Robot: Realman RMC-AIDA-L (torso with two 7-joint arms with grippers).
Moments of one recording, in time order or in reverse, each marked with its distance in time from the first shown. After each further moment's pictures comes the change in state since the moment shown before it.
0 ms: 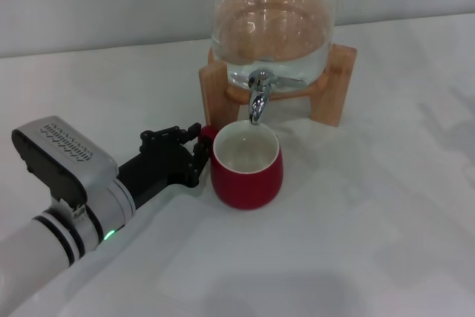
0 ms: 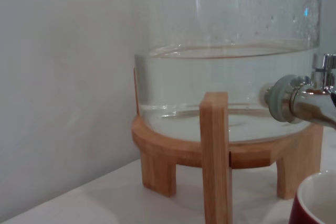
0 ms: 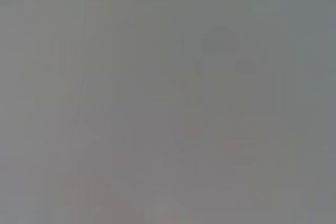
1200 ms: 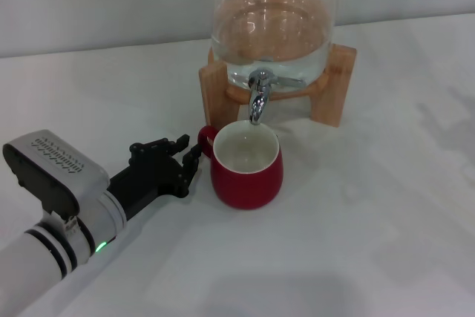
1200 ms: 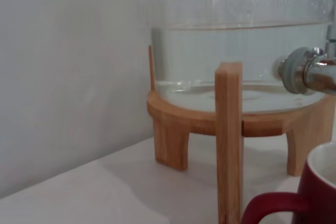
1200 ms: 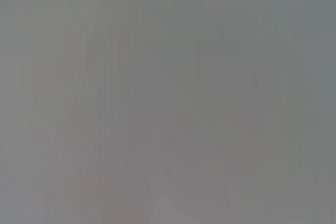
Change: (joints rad) left arm 0.034 -0.002 -0.002 0.009 -0.008 -0.014 0.004; right arm 0.005 0.000 -0.001 0.000 0.002 -0.006 0.000
